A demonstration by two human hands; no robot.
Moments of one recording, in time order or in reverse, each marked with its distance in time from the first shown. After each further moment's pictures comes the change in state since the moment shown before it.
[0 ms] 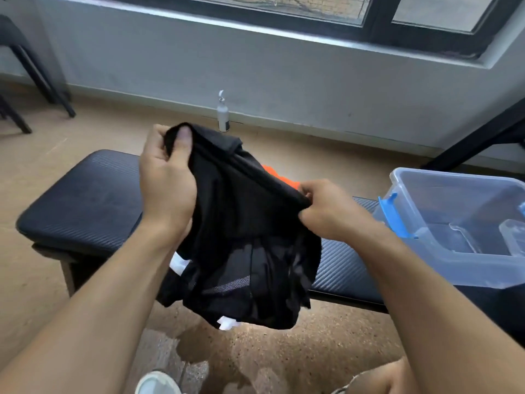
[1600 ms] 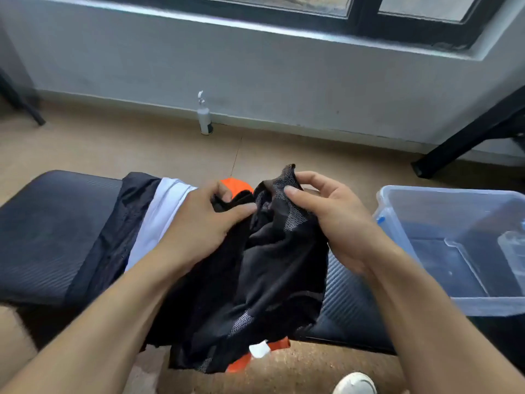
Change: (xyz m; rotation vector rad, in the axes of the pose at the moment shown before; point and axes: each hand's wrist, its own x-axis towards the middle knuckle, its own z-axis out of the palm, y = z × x) left_hand 0.008 -0.057 0.063 0.527 -0.509 -0.269; right_hand 0.038 0.031 -0.027 1.104 -0.052 0.016
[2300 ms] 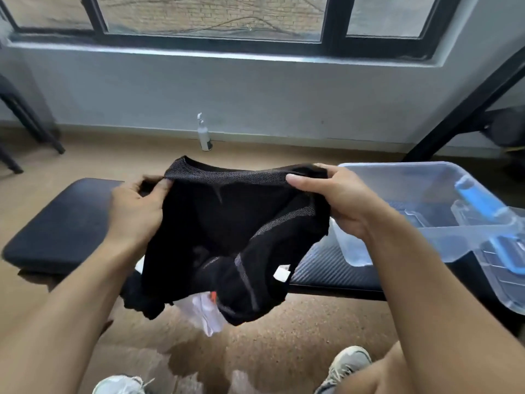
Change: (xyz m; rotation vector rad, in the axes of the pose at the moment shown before) left_hand -0.076 0.005 -0.051 -0.016 0.462 0.149; right_hand -0.095 -0.024 -0.035 -0.077 -0.005 -0.045
